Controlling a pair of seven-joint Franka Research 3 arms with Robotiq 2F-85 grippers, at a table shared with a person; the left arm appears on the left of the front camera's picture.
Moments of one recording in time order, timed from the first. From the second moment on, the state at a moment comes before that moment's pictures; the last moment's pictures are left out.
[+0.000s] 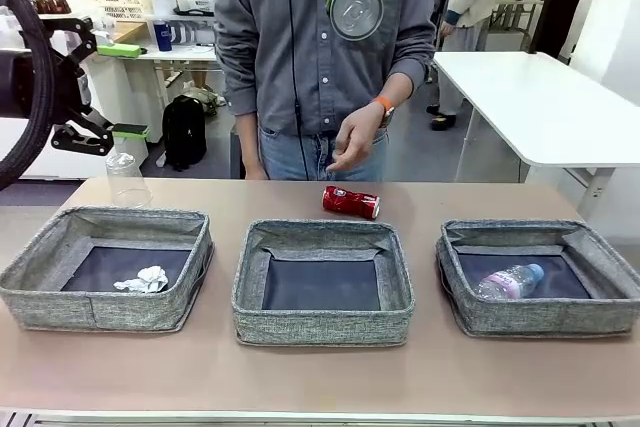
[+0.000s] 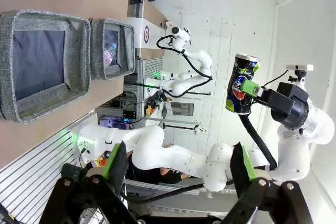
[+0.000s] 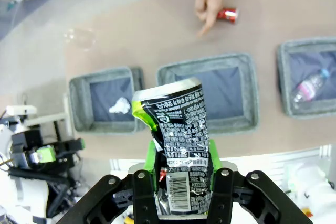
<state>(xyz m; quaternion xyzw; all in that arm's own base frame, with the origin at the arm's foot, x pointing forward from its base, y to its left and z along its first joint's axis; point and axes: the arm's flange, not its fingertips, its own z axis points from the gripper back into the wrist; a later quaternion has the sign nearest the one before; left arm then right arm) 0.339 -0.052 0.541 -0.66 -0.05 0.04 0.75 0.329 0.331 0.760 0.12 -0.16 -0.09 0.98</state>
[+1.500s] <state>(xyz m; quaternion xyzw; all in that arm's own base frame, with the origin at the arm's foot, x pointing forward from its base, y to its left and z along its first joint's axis) 0.339 -0.052 0.541 -0.66 -0.05 0.04 0.75 0.335 0.382 0.558 0.13 -0.17 -0.02 0.98</state>
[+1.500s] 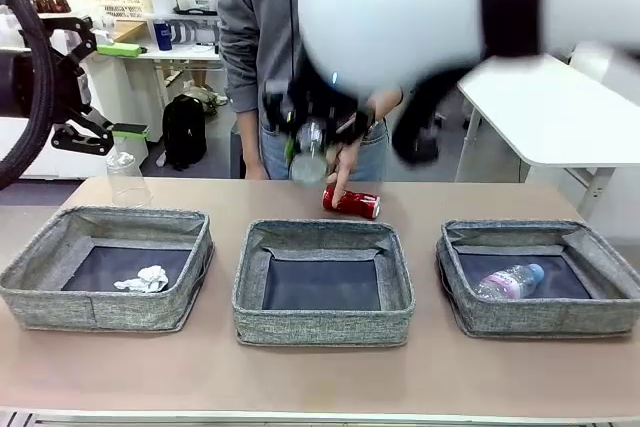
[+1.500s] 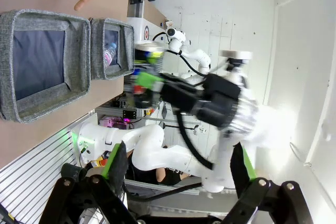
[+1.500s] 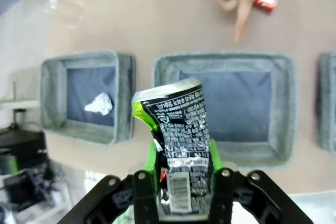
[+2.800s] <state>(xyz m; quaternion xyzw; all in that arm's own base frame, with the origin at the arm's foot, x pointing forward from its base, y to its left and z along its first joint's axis) 0.339 -0.051 0.541 -0.66 -0.05 0.04 0.75 0.360 0.379 0.390 0.10 -0.10 -0.04 0.99</state>
